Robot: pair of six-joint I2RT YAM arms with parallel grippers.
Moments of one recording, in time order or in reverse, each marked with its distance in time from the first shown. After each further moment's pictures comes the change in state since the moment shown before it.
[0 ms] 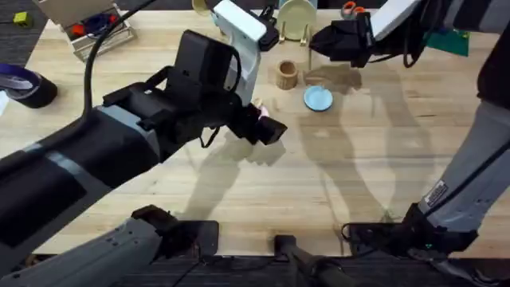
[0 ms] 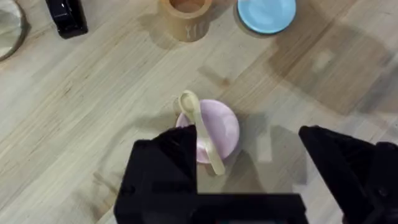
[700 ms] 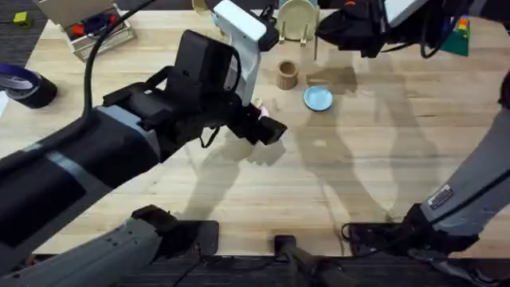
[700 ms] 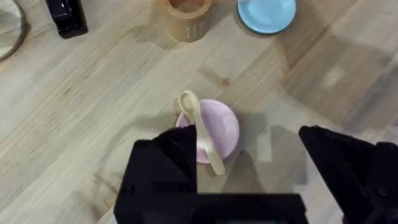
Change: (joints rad) left arm 0.000 0.000 0.000 0.000 0.000 0.000; right arm -0.006 -0.114 0.000 -0.086 0.002 0.000
